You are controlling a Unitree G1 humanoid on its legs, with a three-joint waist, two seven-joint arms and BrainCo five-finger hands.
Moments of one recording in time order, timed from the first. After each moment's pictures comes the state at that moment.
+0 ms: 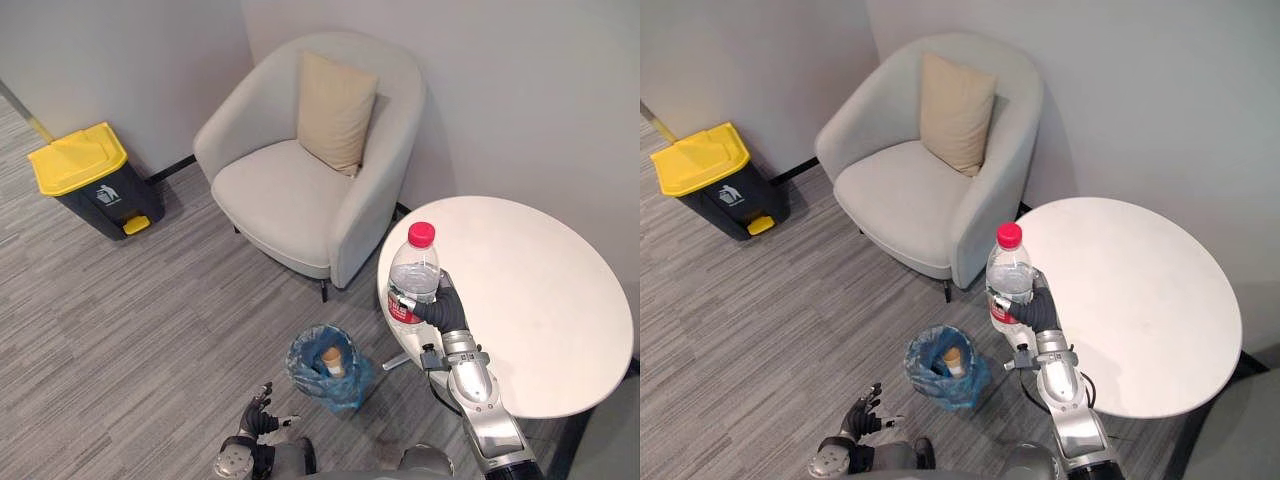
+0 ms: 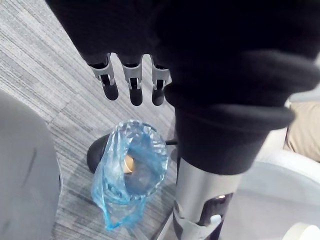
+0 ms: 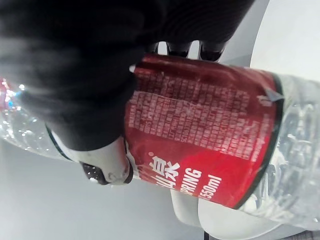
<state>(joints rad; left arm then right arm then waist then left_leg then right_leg) 0.17 0.15 -0.21 0.77 -0.07 -0.18 0.07 0.11 -0.17 0.14 -0.05 -0.16 -0.23 -0.17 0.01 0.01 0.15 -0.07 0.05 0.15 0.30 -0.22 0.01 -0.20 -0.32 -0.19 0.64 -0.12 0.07</state>
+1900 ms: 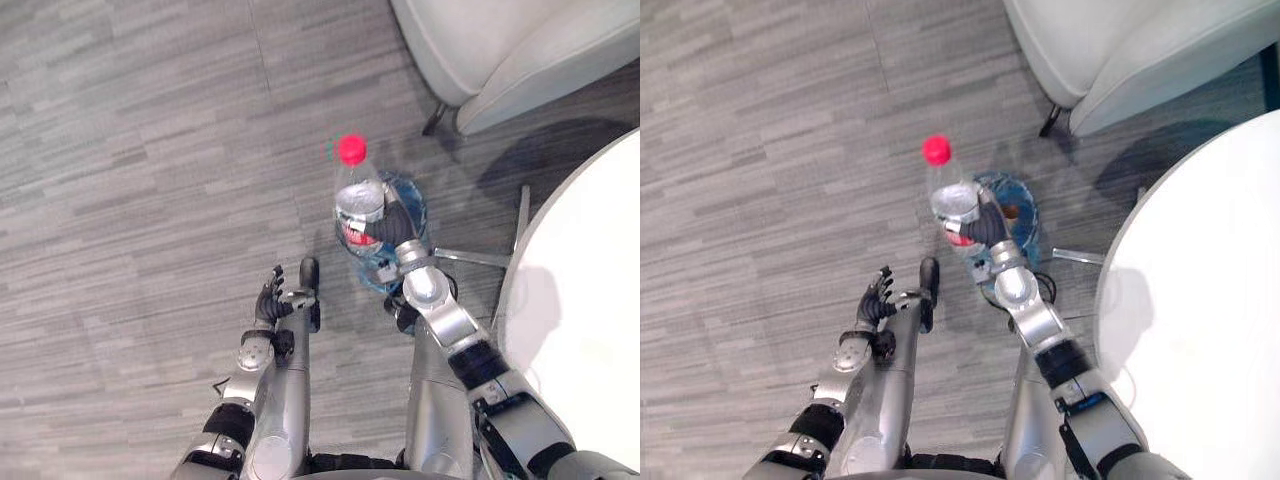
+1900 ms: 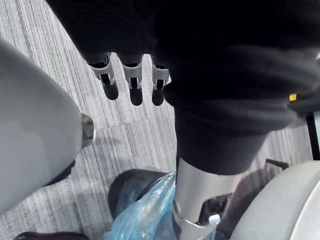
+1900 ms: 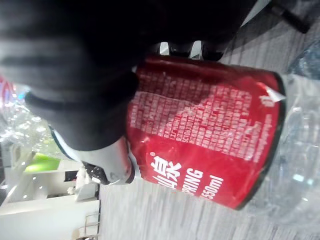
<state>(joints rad) -0.24 0.07 -0.12 0.60 -0.15 -0.22 0.16 -0.59 -0.21 0.31 0.35 -0.12 -0.19 -0.24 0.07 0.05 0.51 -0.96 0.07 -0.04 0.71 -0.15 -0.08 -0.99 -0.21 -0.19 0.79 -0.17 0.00</state>
